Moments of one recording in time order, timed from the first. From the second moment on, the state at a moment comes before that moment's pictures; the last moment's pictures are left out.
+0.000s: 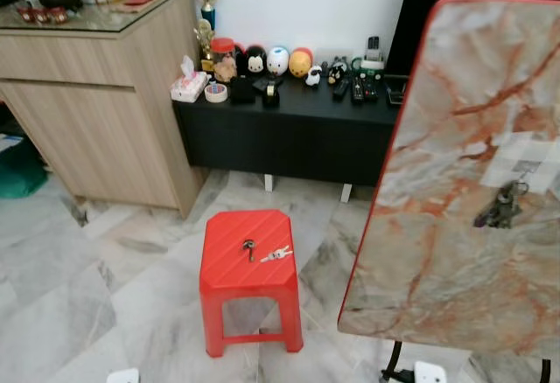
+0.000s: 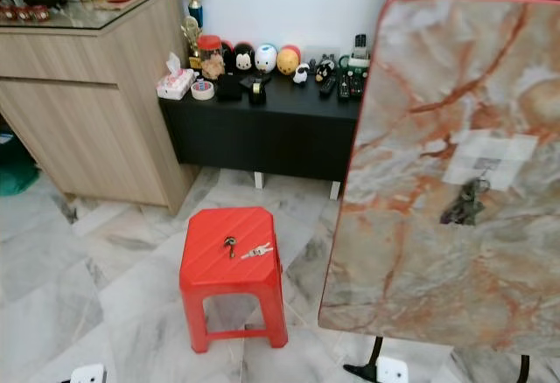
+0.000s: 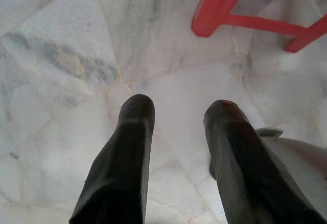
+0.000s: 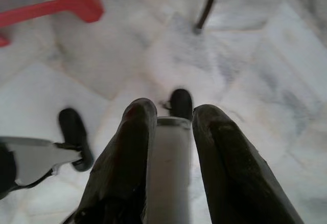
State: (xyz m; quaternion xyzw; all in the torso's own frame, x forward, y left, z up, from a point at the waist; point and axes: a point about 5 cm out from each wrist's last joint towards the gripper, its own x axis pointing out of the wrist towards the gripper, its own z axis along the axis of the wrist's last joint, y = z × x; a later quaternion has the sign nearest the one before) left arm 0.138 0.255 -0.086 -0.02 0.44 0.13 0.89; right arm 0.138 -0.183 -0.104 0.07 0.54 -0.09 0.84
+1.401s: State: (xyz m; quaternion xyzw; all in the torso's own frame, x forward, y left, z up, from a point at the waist) left arm 0.136 0.256 -0.086 -0.02 0.44 0.13 0.89; right arm 0.142 -0.184 -0.103 0.05 0.53 -0.08 0.84
